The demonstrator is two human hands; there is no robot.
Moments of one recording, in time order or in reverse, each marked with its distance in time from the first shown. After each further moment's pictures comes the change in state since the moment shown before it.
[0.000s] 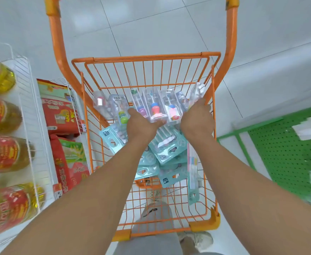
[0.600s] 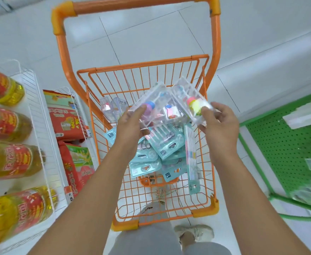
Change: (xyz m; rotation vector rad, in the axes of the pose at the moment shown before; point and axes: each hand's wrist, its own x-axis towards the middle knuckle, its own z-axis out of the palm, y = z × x) left_hand -0.055 0.018 -0.066 -0.830 -0.222 -0.059; right_hand -0.078 0.046 -0.082 1.260 0.060 0.111
